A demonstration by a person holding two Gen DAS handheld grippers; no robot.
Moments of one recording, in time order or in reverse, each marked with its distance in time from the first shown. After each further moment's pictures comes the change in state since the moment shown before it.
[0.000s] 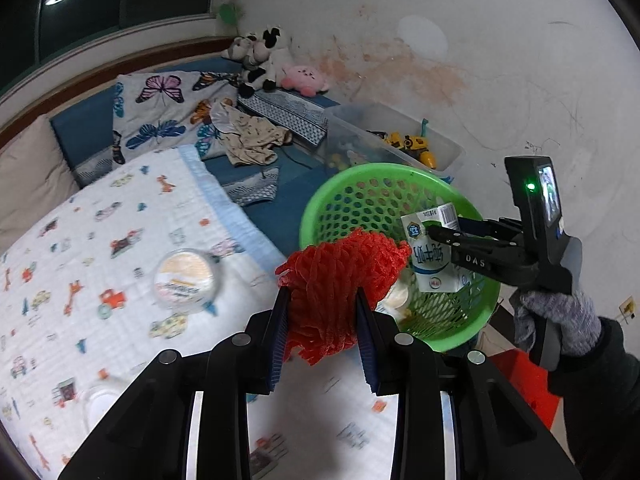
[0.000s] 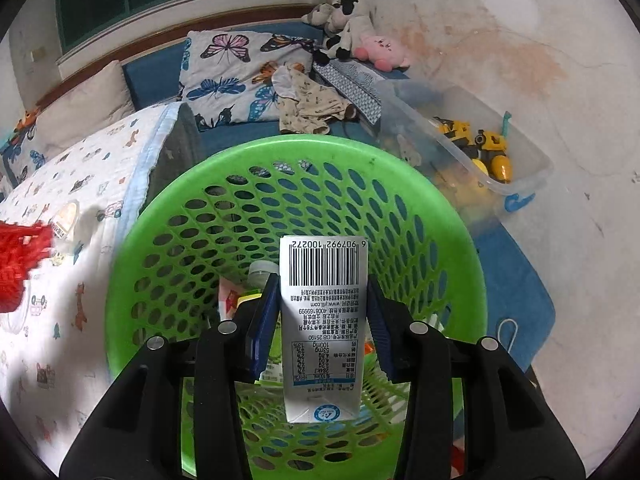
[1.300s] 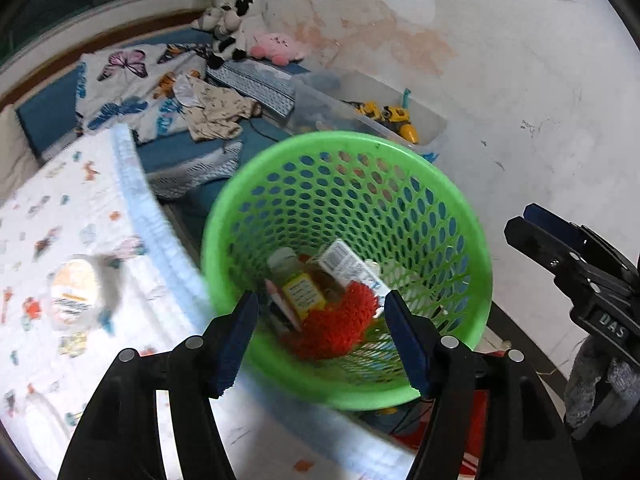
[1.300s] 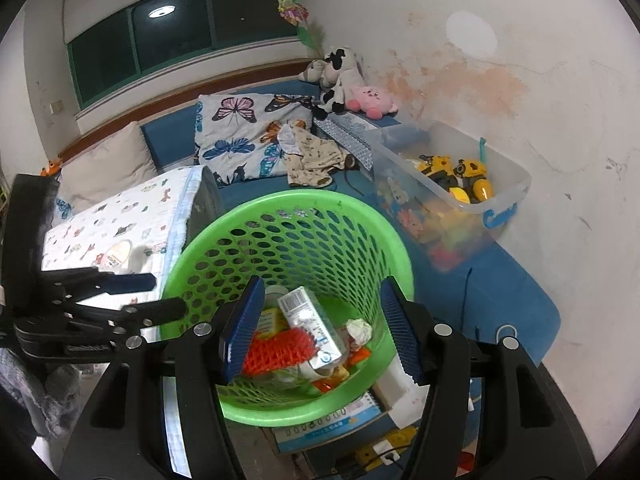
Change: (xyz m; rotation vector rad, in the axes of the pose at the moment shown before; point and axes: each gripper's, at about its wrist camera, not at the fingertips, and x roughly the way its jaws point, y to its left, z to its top) left arm 0.069 -0.052 0.013 -0.002 0.088 -0.036; right arm -0.093 -0.035 -0.026 0.081 -0.190 0.082
